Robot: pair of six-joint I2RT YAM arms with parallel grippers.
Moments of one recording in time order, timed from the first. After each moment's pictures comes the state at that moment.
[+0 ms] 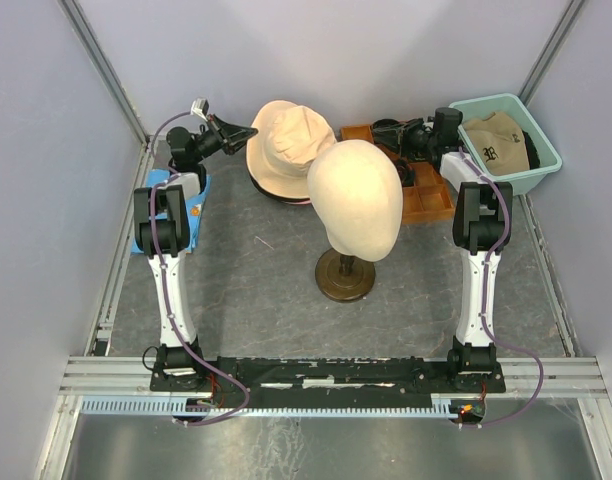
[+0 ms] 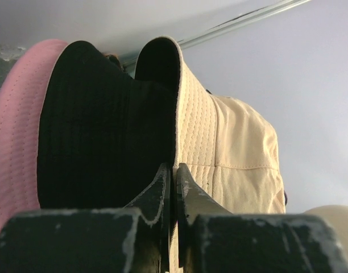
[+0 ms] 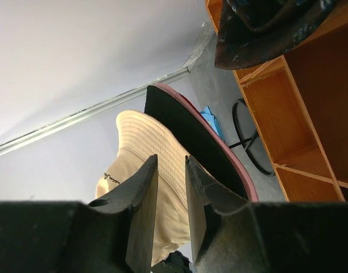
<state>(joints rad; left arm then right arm) 0.07 2.44 1.77 0.98 1.03 -1.45 -0.01 2.46 1.98 0.07 -0.77 1.49</state>
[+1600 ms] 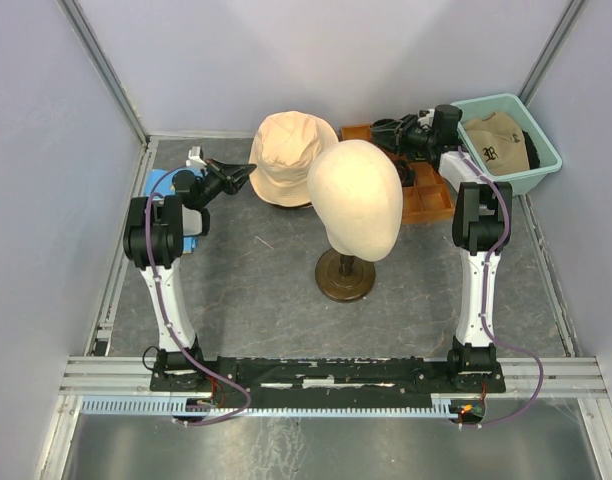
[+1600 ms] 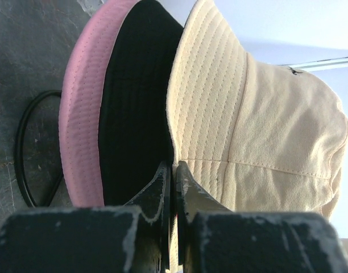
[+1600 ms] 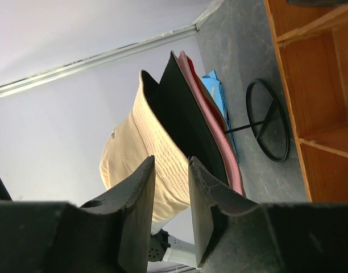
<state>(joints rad) 0.05 2.22 1.12 1.18 0.78 -1.45 0.01 2.46 1.99 0.12 -0.92 1.45</state>
